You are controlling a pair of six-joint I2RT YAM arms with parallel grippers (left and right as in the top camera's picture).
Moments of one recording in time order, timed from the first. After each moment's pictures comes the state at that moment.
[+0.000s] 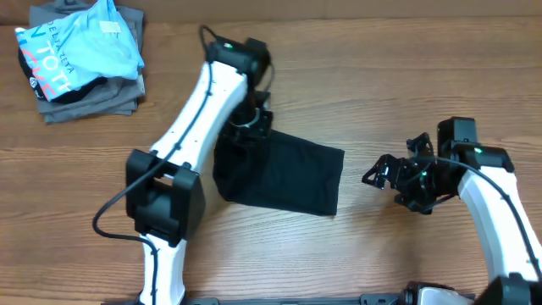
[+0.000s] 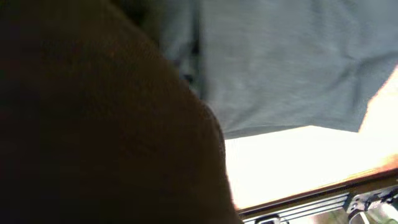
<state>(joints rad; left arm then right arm) -0.43 2.15 2.00 -1.58 0.18 -0.19 -0.12 1.41 0.95 -1.06 -0.51 0.23</state>
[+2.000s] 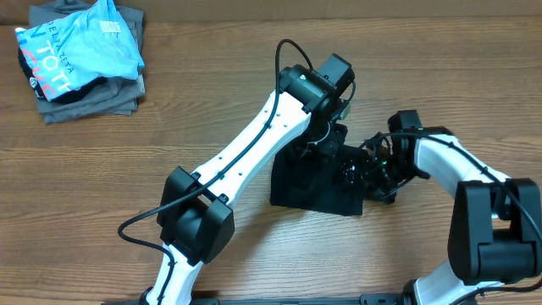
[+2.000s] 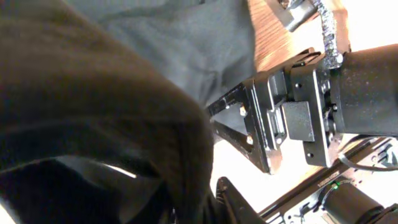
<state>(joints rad) -0.72 2.15 2.07 -1.33 0.30 -0.31 0.03 1.78 0.98 -0.86 -0.58 0.27</state>
